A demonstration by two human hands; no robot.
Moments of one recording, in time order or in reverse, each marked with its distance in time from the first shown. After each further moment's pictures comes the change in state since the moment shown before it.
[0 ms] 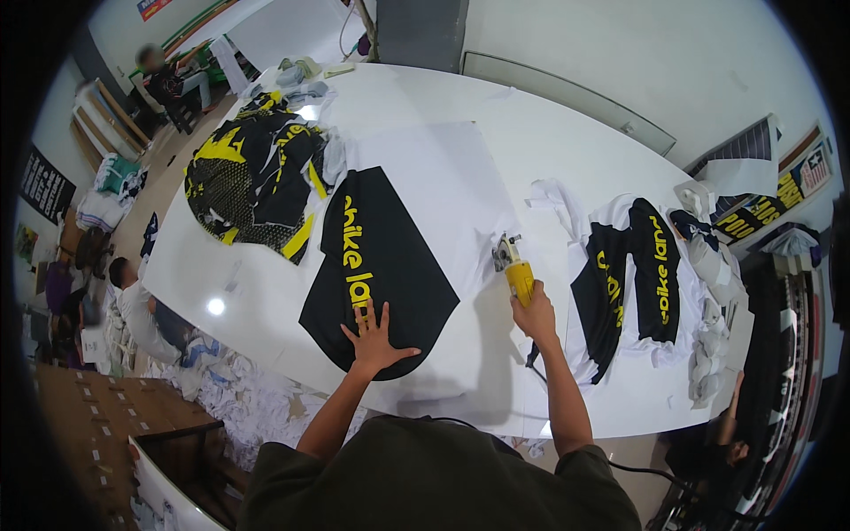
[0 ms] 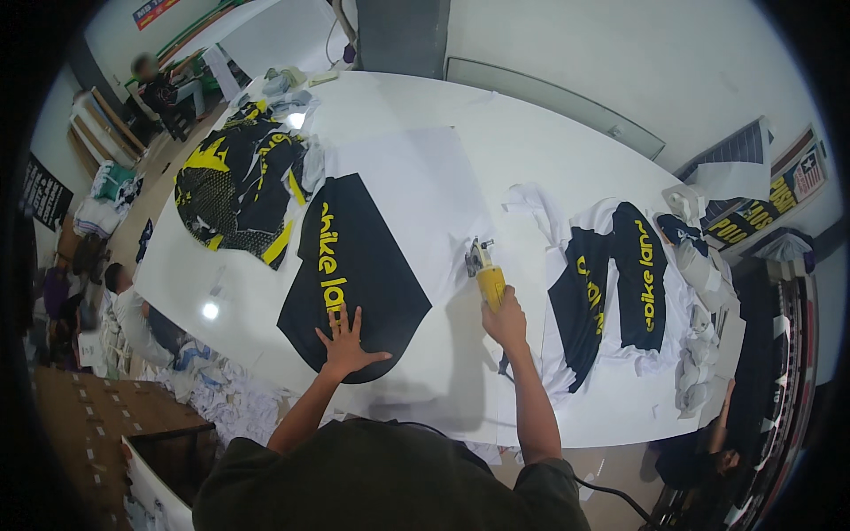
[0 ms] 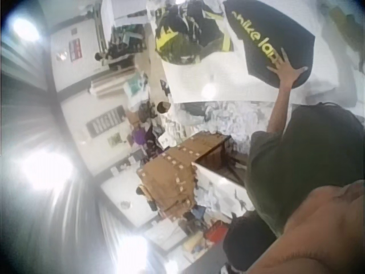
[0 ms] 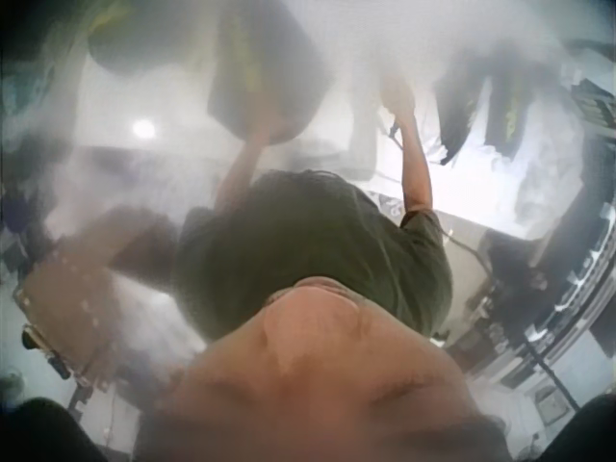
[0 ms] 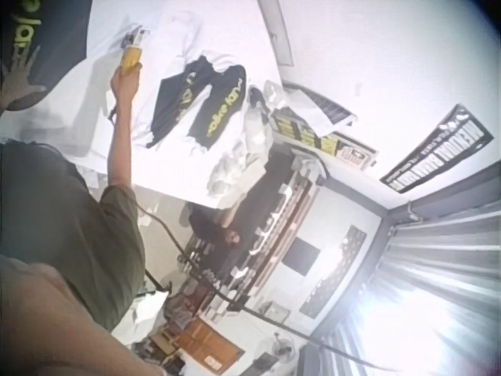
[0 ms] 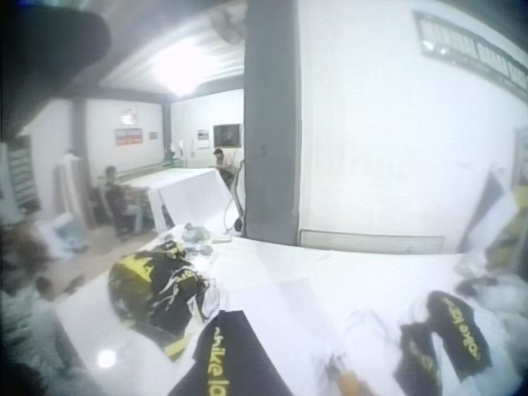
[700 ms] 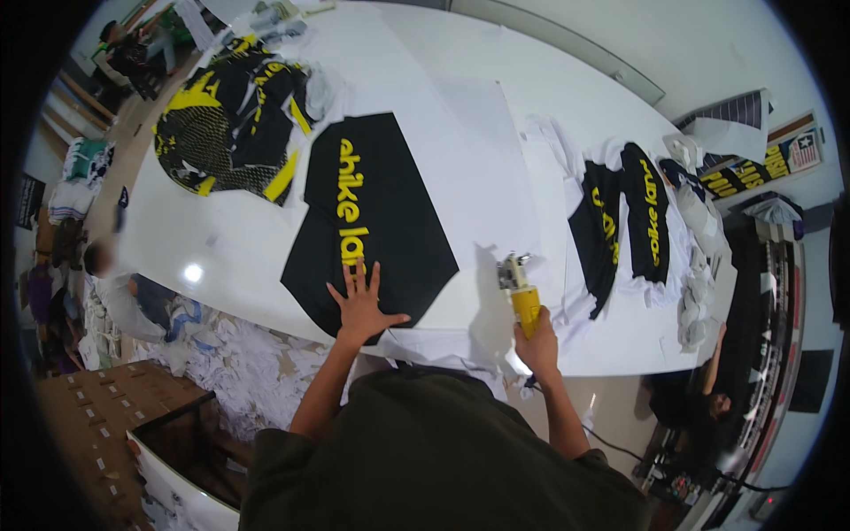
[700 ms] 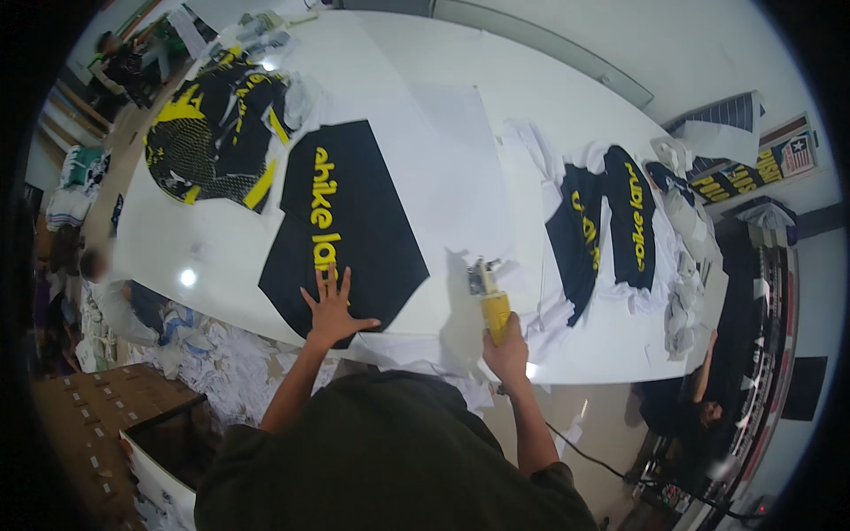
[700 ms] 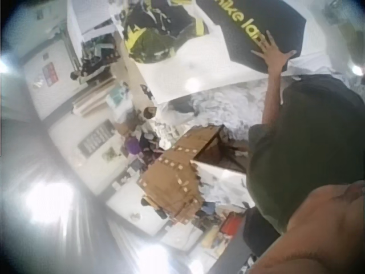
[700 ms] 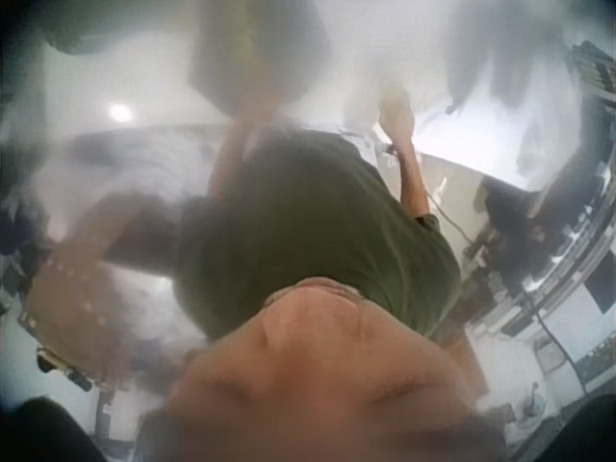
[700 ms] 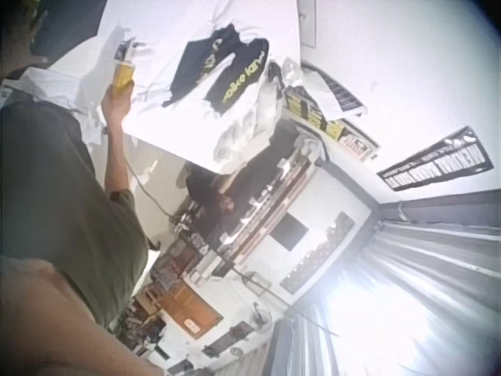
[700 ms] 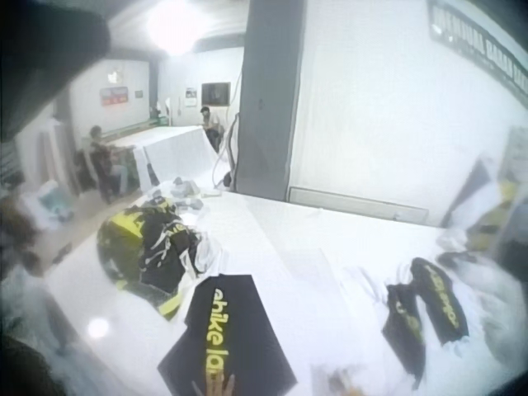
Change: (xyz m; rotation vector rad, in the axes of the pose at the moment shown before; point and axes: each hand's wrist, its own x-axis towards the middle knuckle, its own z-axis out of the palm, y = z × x) left_hand -0.047 -0.039 0.020 0.045 0.053 0.138; right_hand -0.214 0.013 0.004 -0.049 -0.005 0.152
